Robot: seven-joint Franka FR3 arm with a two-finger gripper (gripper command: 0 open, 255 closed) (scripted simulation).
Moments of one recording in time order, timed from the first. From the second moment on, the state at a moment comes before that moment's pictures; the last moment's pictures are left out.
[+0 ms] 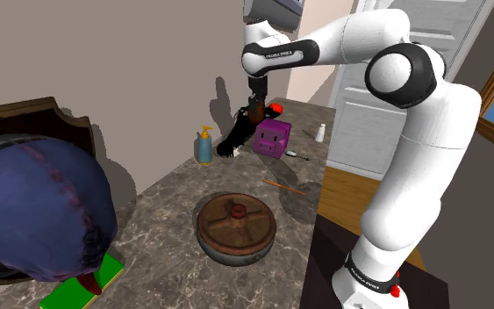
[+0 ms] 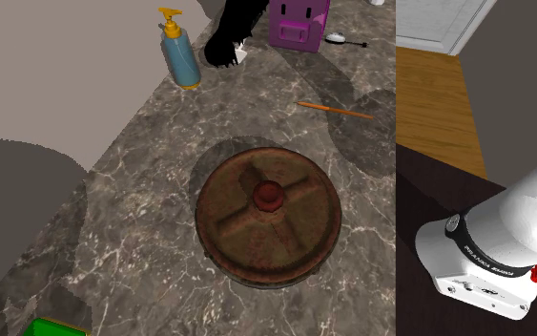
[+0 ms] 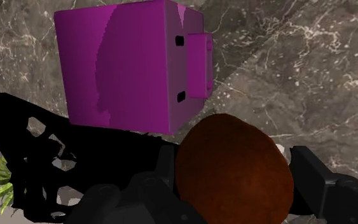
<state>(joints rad) -0.30 0.11 0.08 -1.67 -0.33 1.87 -0.38</state>
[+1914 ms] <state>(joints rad) -0.32 0.22 0.05 -1.91 -0.40 2.21 -0.28</state>
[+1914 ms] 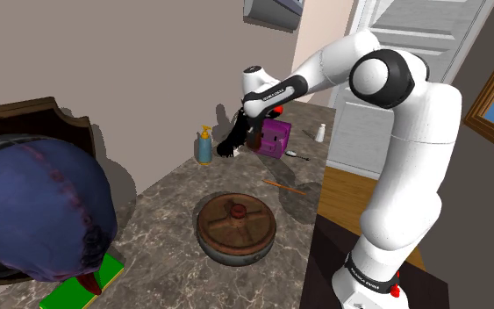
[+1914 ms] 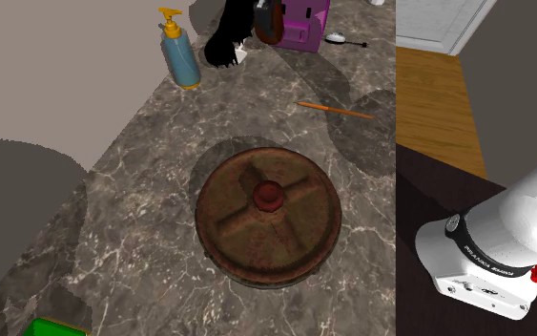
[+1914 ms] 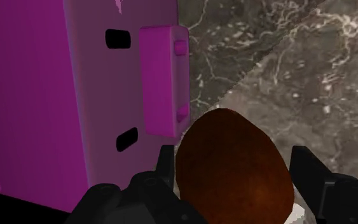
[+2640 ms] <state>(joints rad) -0.32 0.28 0.04 -1.96 -0.44 2.33 -0.23</state>
